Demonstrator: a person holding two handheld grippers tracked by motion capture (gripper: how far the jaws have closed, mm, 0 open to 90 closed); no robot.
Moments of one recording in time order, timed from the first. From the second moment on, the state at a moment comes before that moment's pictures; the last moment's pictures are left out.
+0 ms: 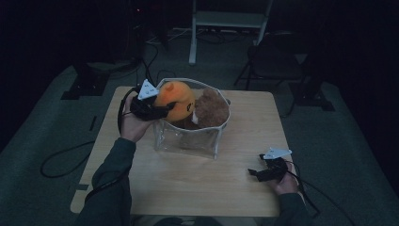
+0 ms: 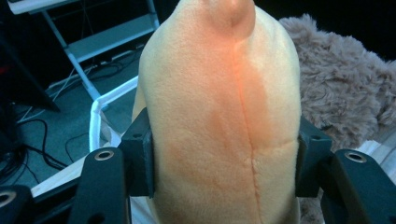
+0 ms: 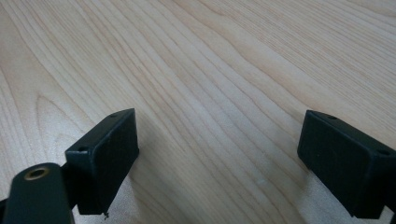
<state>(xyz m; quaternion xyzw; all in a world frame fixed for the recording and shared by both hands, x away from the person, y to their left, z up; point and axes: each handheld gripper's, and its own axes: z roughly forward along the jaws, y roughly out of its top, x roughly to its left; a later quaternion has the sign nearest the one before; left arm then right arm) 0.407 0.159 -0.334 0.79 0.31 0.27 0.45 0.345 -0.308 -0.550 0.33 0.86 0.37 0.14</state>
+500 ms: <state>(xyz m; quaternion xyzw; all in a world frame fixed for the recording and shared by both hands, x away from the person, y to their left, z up) 0.410 0.156 -0.339 0.79 0.32 0.28 0.44 0.345 -0.308 -0.550 0.33 0.86 0.37 0.14</state>
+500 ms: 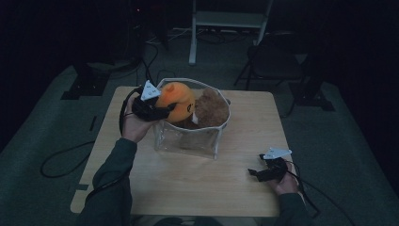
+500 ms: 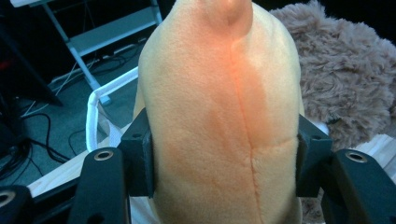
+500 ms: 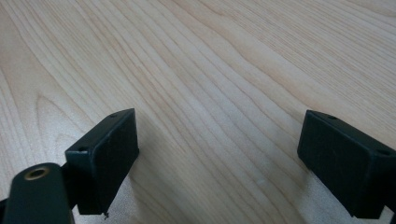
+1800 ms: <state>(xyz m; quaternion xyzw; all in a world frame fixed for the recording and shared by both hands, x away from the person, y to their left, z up) 0.415 0.145 -0.351 0.81 0.32 0.28 0.39 0.345 -0.308 -0.550 0.33 0.86 0.37 0.14</state>
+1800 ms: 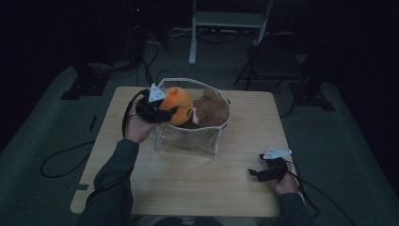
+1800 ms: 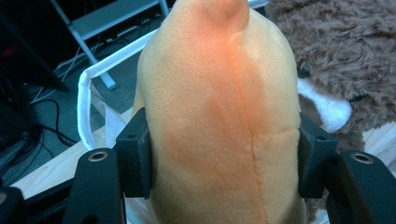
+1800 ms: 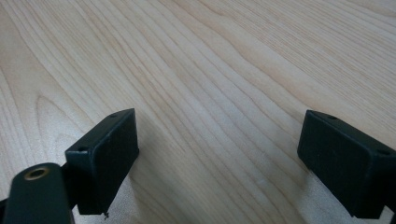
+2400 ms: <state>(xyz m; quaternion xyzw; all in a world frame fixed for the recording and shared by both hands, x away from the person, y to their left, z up) 0.419 0.146 -0.358 0.82 0.33 0.24 0.41 0.345 -0.308 -0.550 0.33 0.86 0.37 0.14</state>
